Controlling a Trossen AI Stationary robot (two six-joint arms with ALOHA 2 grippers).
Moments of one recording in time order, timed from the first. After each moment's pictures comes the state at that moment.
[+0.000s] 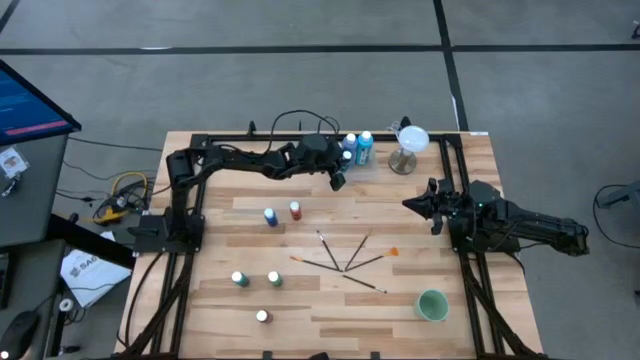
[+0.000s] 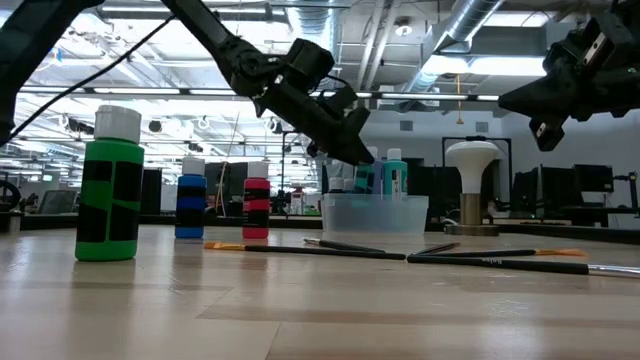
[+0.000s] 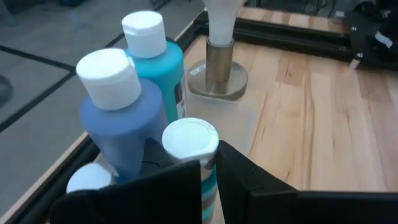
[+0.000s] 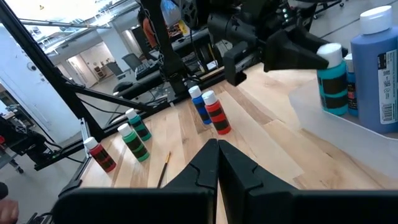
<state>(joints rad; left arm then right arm) 0.36 1.98 1.25 0.29 -0.05 0.02 -0.23 0.03 0.08 -0.13 -0.10 0.41</state>
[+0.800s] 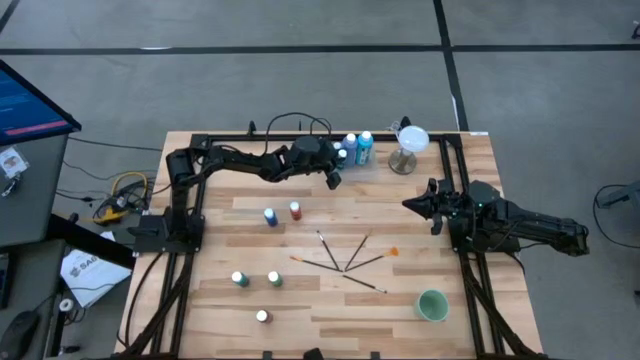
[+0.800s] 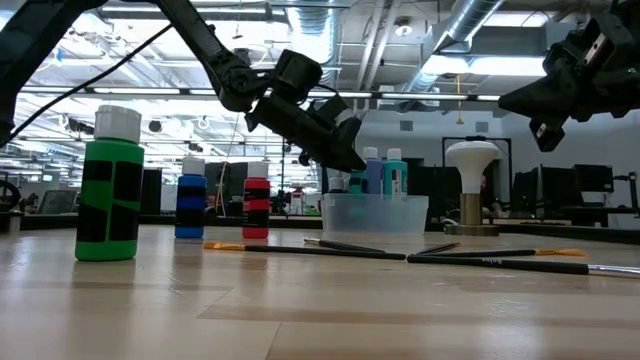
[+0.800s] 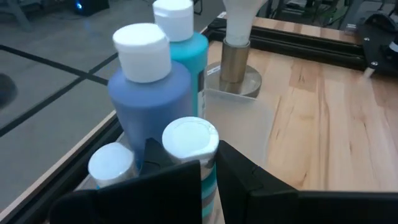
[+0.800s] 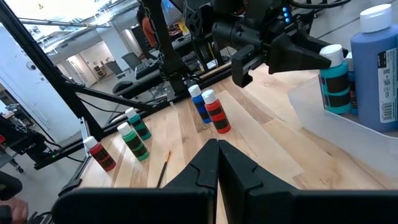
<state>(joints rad) 0.39 1.98 1.15 0.45 -0.06 0.00 -0.23 0.03 0.08 -0.13 -0.10 0.41</state>
